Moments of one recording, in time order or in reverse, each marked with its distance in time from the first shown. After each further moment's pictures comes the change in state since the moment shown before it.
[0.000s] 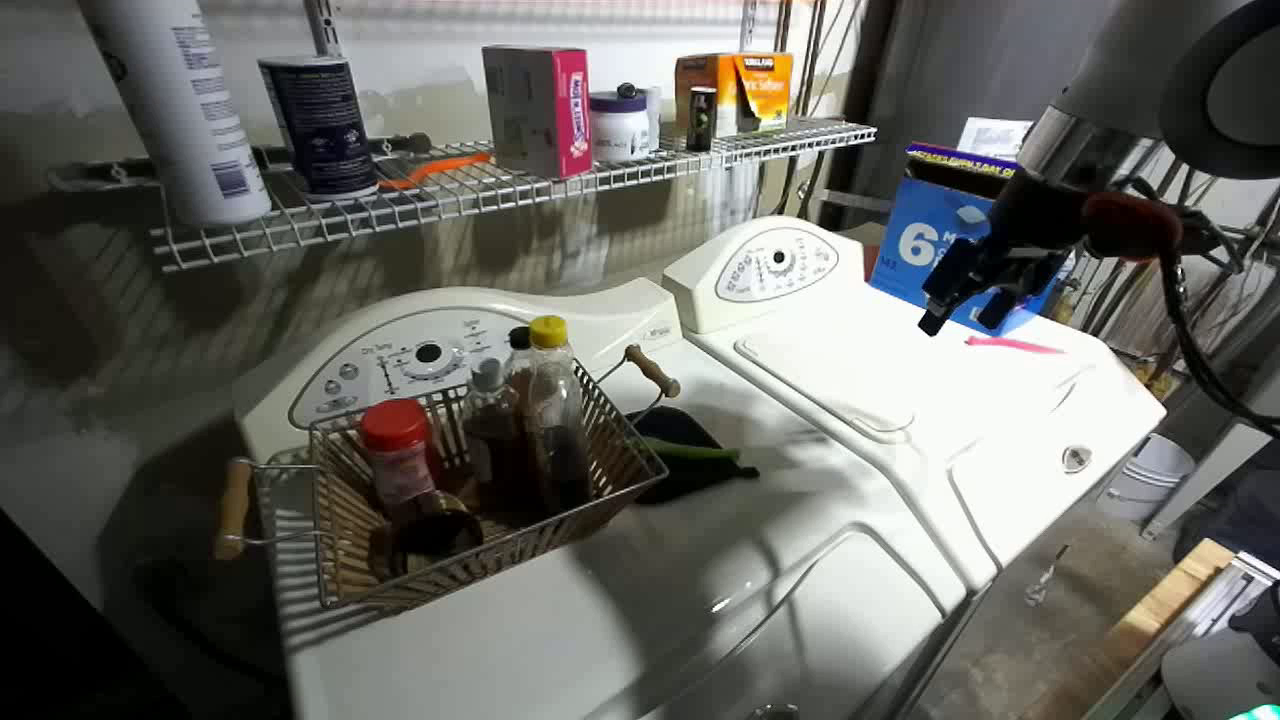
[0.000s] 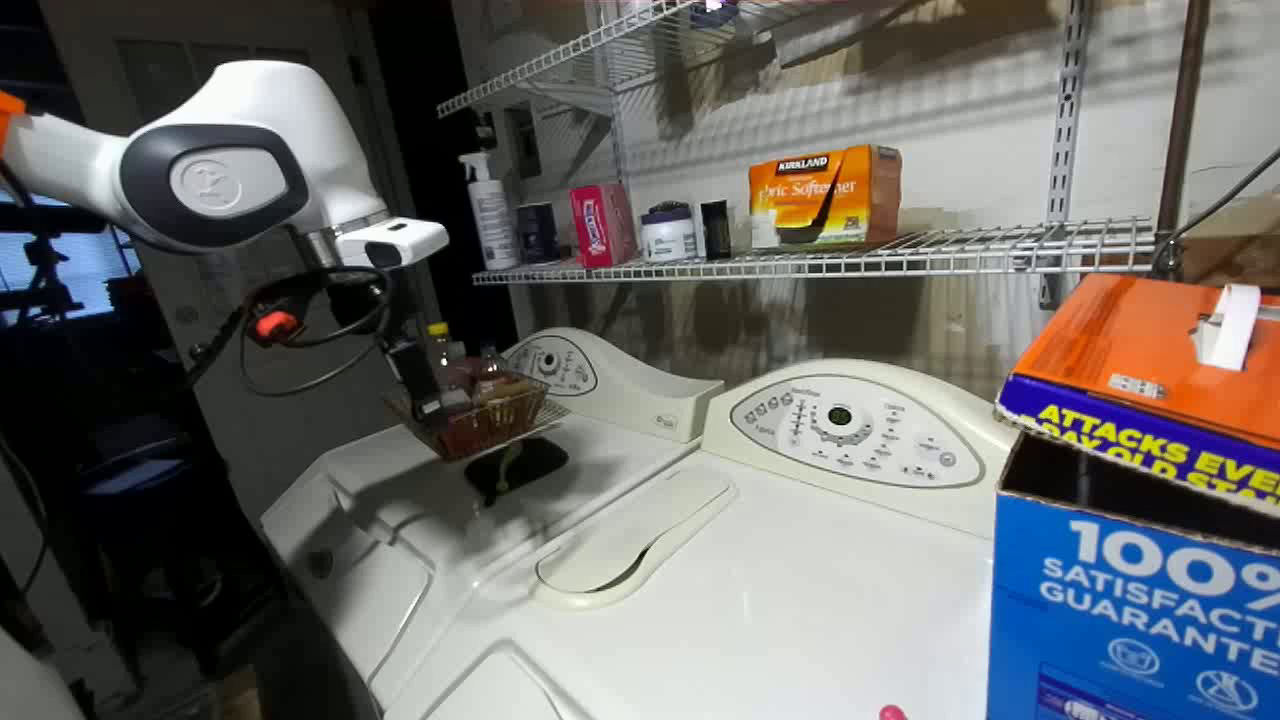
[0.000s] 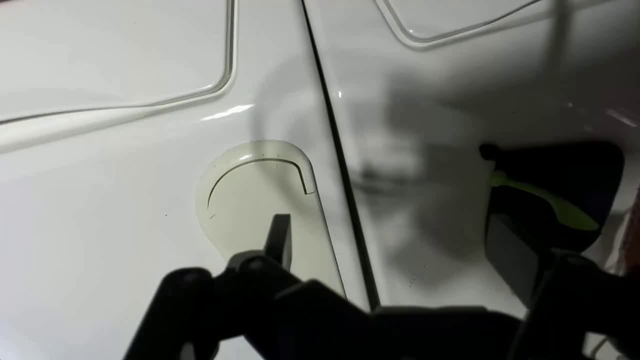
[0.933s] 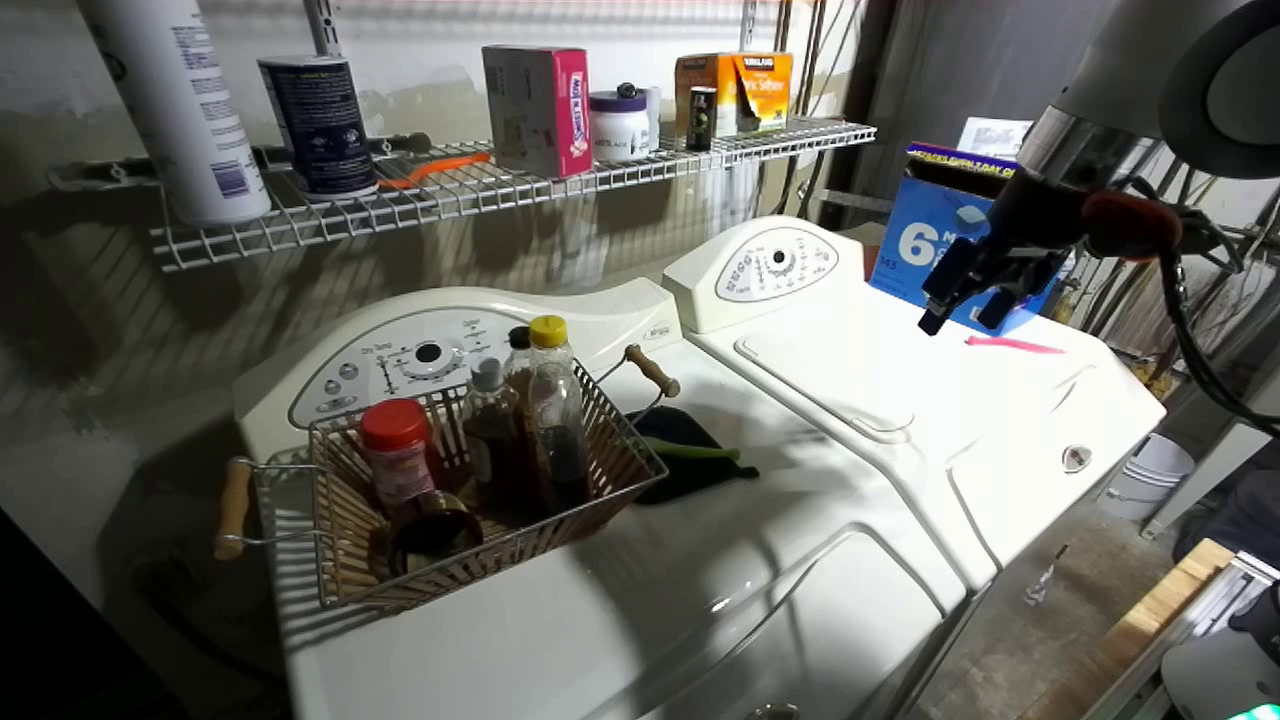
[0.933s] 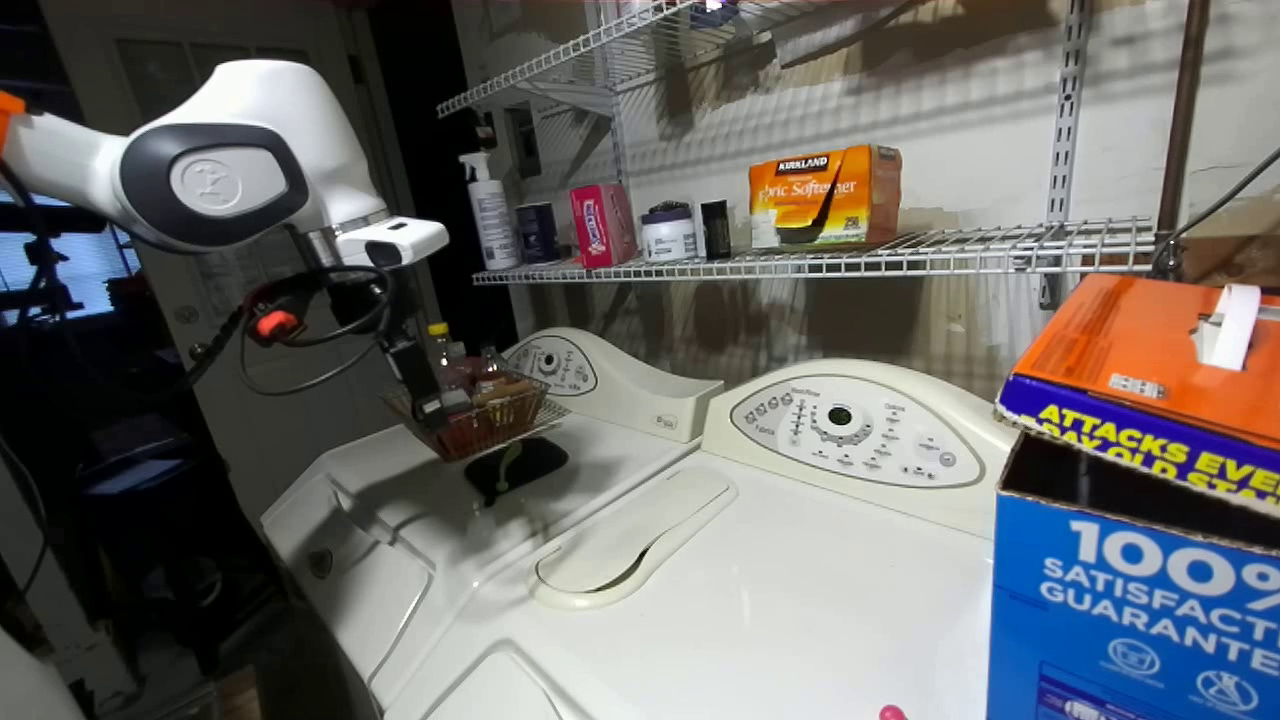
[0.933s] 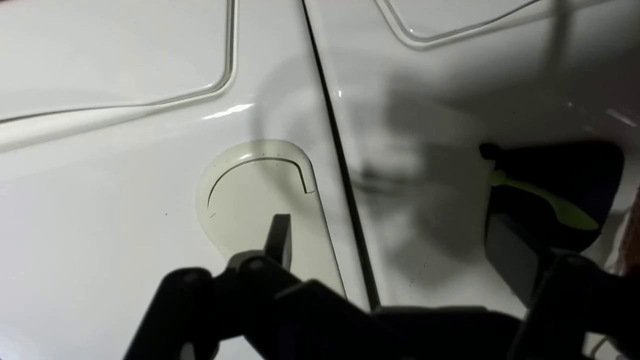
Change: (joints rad) arm -0.001 0.001 0.000 0.001 -0.001 0.000 -0.001
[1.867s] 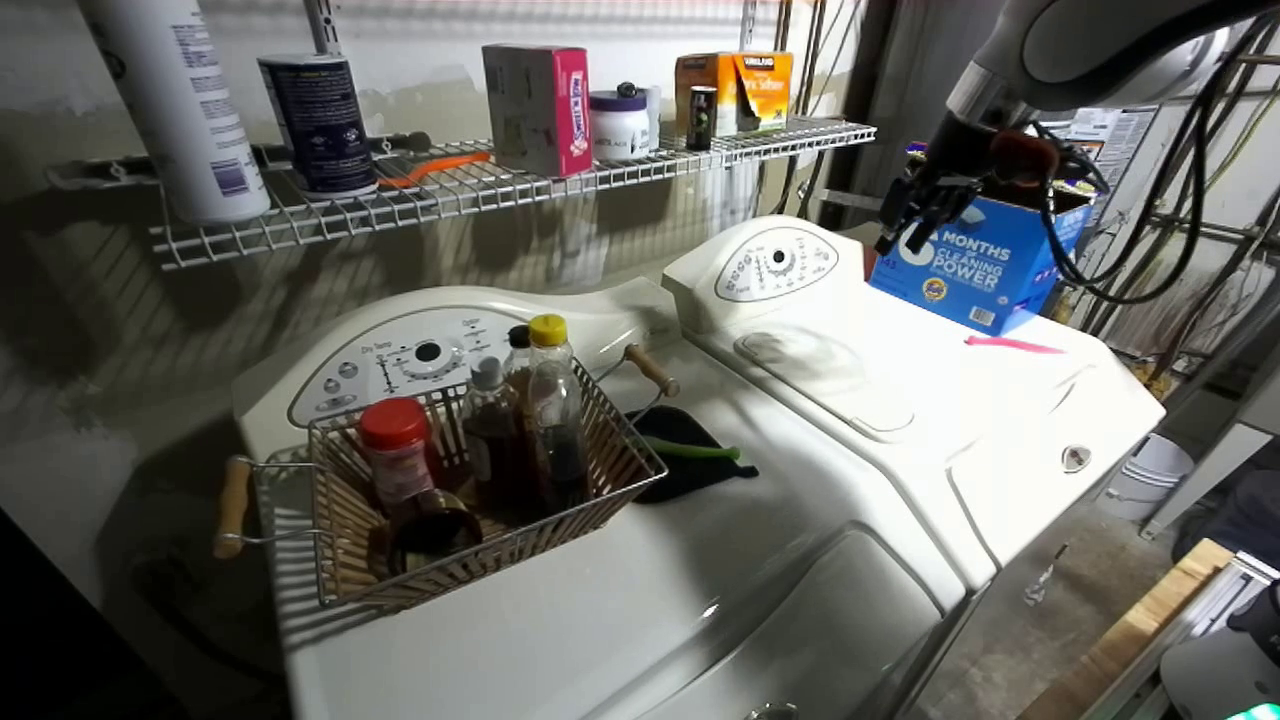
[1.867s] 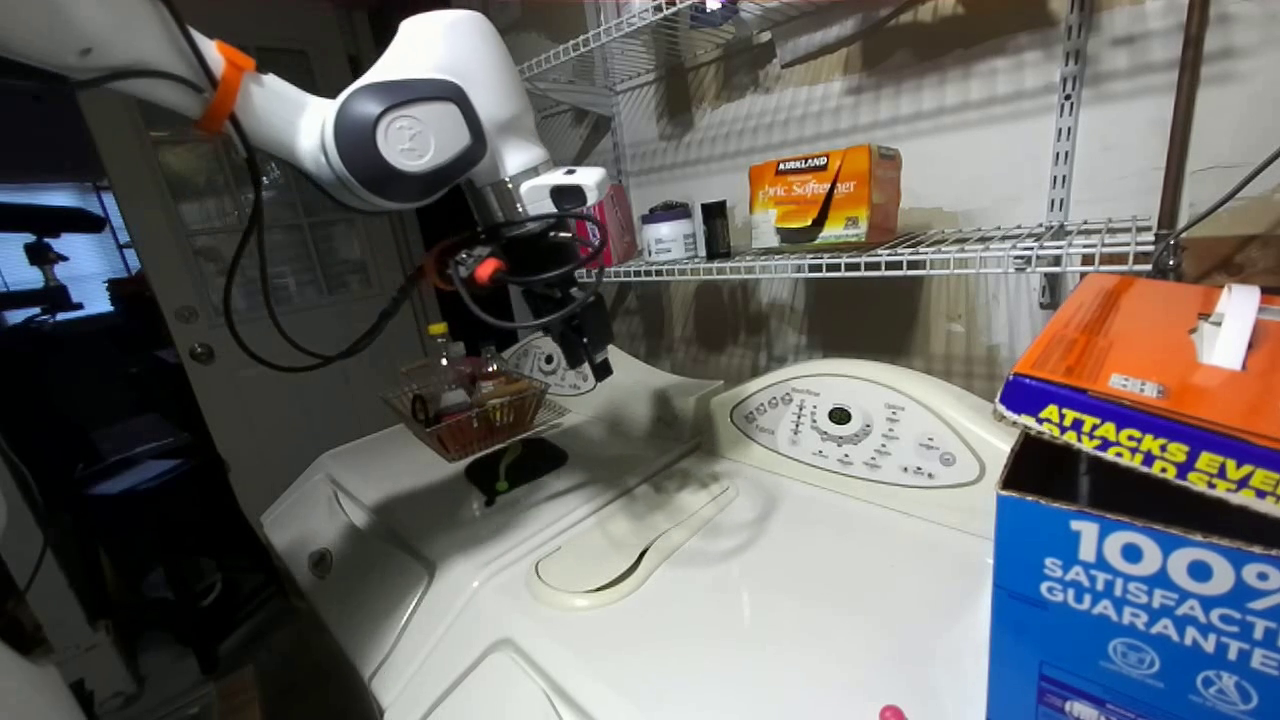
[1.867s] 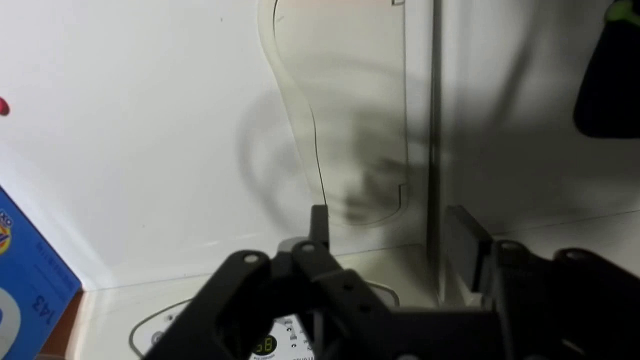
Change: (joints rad) arm -0.091 0.418 -0.167 0.353 -0.121 0.145 -0.239
